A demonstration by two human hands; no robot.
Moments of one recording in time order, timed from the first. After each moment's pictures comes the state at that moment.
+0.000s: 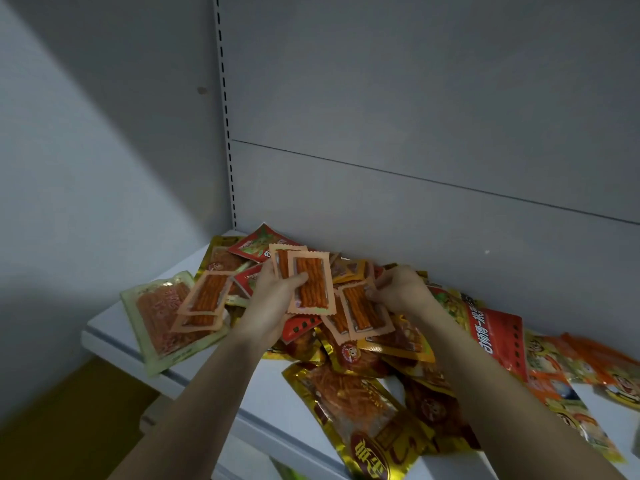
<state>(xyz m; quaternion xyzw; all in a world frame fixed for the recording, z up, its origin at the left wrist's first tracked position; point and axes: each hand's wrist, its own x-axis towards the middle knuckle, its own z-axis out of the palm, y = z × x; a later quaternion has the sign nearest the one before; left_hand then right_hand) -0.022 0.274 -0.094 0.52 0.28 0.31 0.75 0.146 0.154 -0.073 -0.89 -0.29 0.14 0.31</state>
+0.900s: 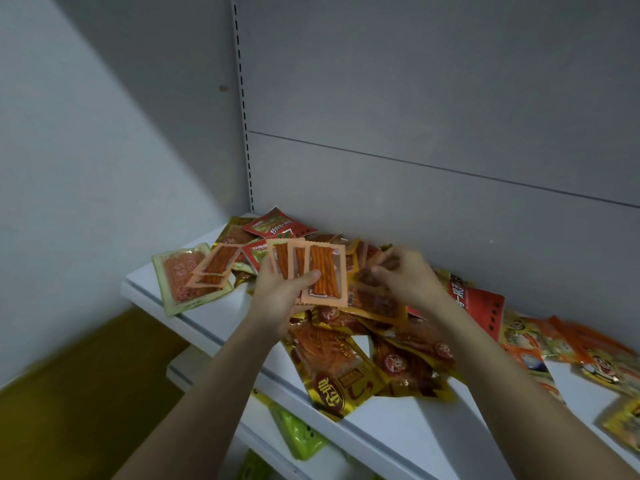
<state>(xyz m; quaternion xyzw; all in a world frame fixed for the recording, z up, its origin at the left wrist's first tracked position) -0.041 0.195 -0.099 0.52 0.32 0.36 0.71 0.137 0.084 -0.066 -0.82 -0.41 0.11 0.40</state>
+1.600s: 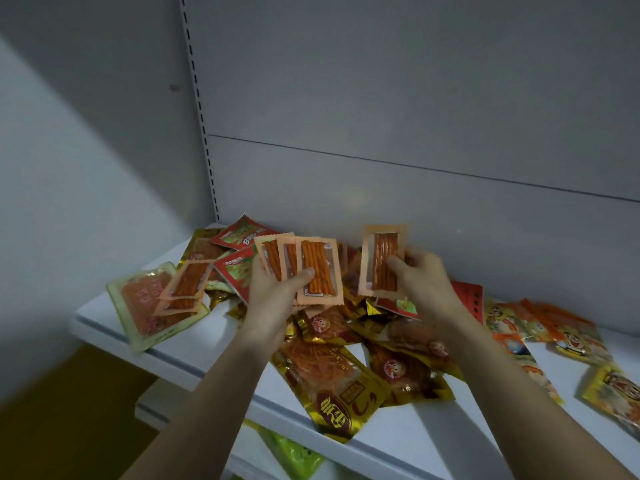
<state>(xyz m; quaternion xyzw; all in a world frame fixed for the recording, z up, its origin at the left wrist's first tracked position) -0.023 0.209 -0.099 0.52 0.25 0.37 0.73 0.137 0.066 -0.067 -0.75 -0.29 0.12 0.58</state>
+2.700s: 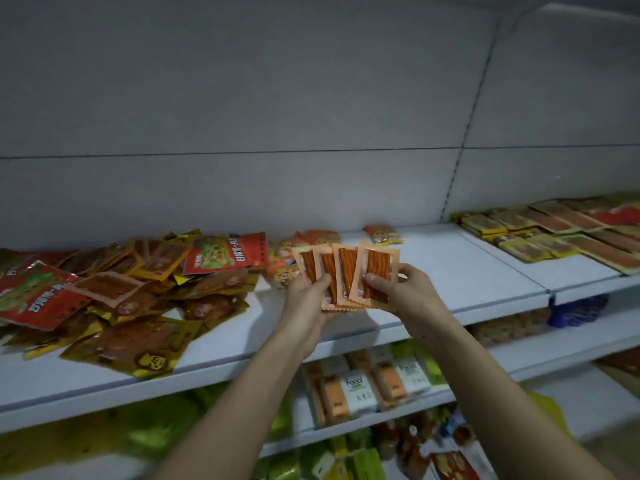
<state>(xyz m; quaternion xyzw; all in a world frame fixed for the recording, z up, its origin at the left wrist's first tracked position) 0.009 -0.094 -0.088 0.54 0.09 0.04 0.84 0.037 -0.246 -0.070 -0.69 0.03 0.03 0.72</state>
